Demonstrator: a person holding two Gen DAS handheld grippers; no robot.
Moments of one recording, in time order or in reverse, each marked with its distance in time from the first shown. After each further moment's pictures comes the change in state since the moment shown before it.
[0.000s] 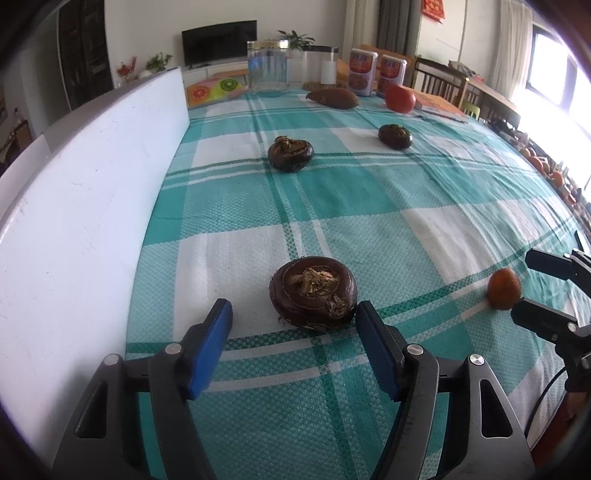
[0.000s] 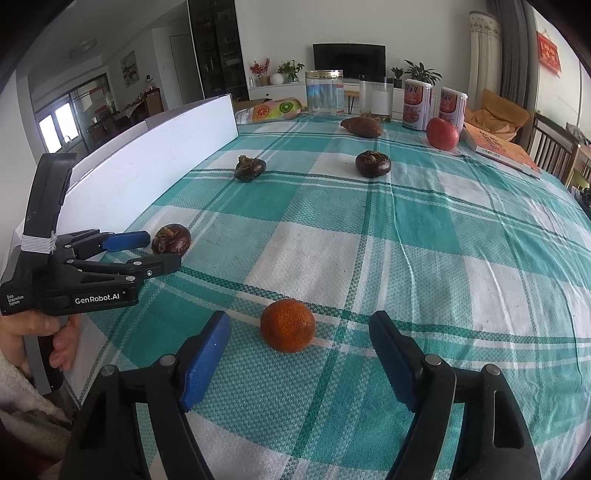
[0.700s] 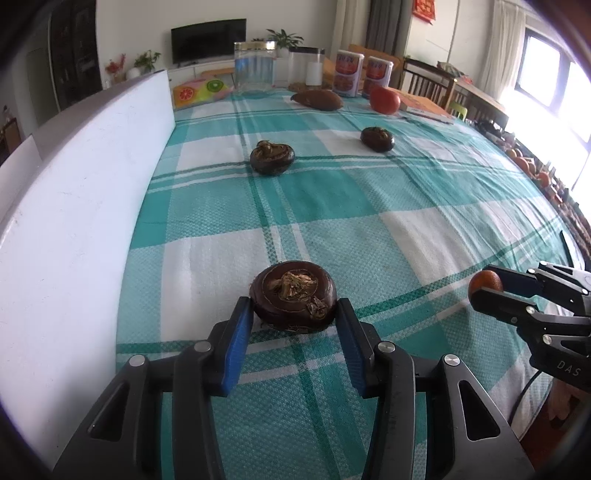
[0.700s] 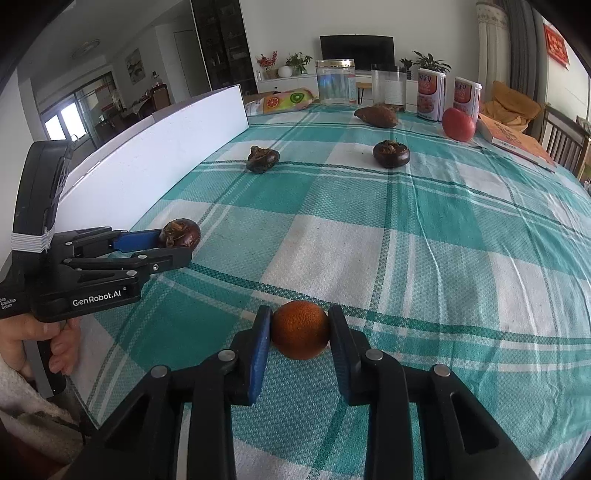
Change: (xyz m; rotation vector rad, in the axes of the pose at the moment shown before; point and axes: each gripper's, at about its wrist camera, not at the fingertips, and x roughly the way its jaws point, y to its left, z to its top) left arm -0.010 -0.003 0.005 -0.003 0.007 -0.074; right arm 0.010 0.002 0.003 0.028 0.020 0.050
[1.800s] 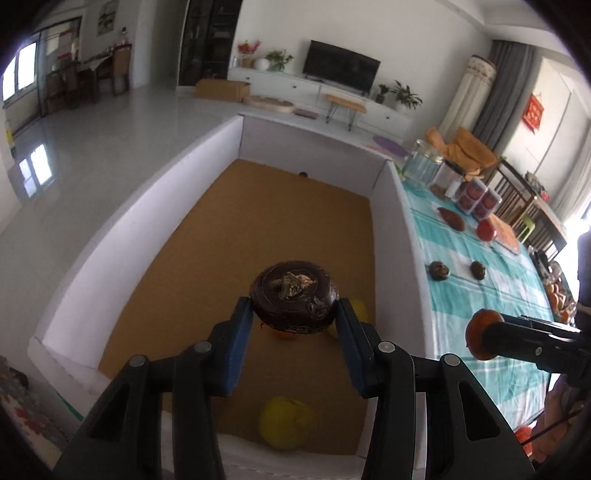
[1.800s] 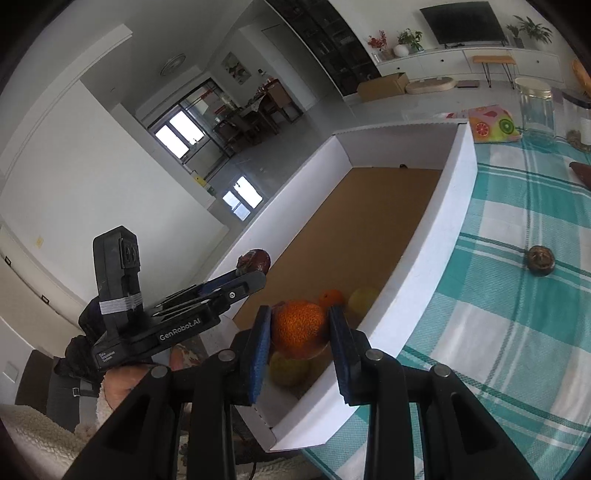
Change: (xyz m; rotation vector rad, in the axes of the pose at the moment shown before) left arm -0.156 0.205 -0.009 -0.440 -0.089 0.196; right arm 0.010 0.228 0.138 -0.036 0.160 0.610
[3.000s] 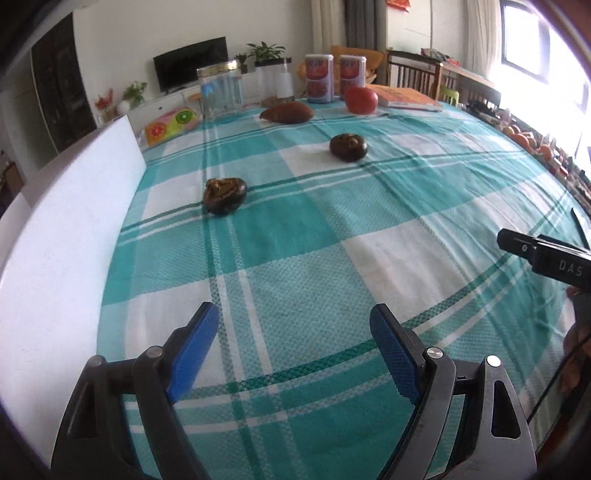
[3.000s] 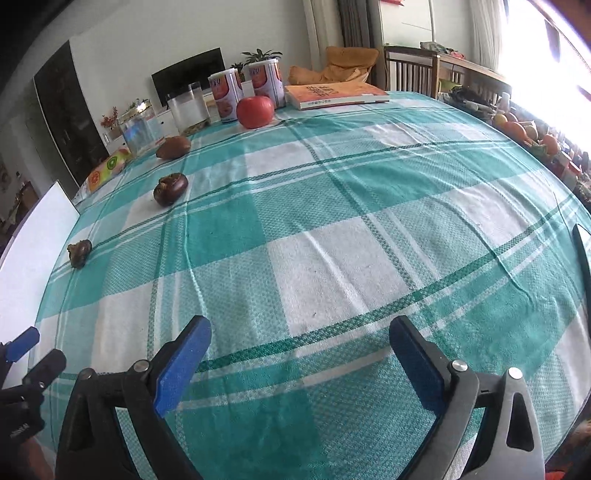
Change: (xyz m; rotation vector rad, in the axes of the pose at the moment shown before) left arm 0.127 -0.268 -0.106 0.576 0.022 -0.115; right arm -0.182 -0.275 -0.174 0.521 -0.334 -0.965
